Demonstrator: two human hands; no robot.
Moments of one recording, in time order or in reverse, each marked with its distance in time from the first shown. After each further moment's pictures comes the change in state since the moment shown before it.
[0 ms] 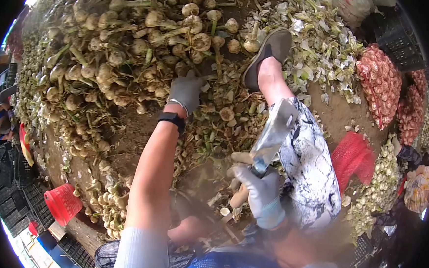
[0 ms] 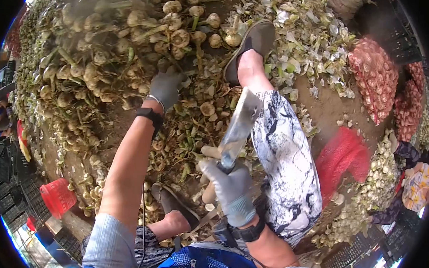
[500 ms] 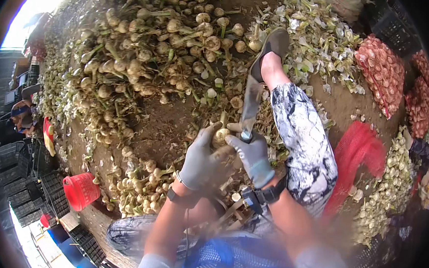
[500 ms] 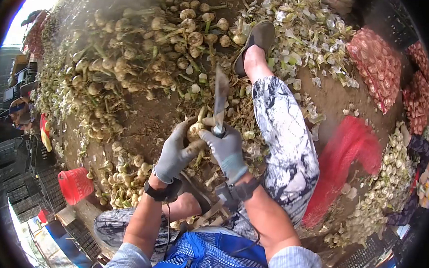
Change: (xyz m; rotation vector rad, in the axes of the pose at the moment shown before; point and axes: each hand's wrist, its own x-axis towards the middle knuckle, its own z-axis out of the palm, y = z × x) left_hand -0.213 0.135 -0.104 -0.907 0.023 -0.206; right_hand 0.021 0.043 0.008 0.131 -0.093 -0.295
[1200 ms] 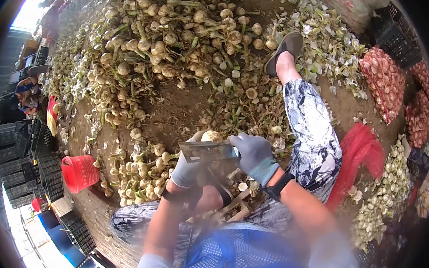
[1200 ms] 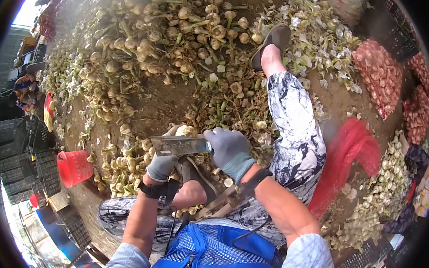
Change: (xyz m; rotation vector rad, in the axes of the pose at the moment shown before) left_hand -0.087 -0.053 -0.036 -0.893 0.034 -0.131; right_hand -0.051 0.006 0.010 -1.310 -0.360 -0.785
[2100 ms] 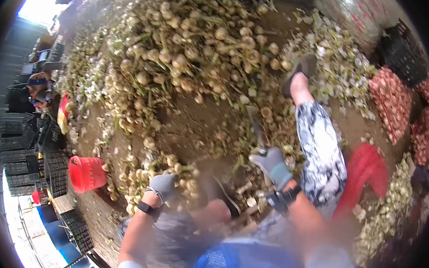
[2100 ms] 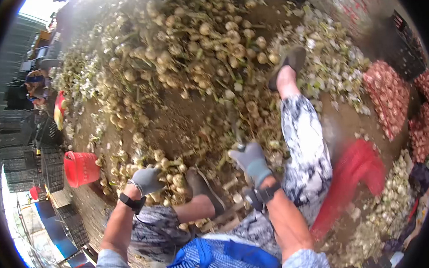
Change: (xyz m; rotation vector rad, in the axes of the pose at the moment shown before) left_hand -0.054 0.047 -0.102 1.832 -0.060 -0.533; right_hand 0.004 0.046 0.037 0.874 -0.154 0.854
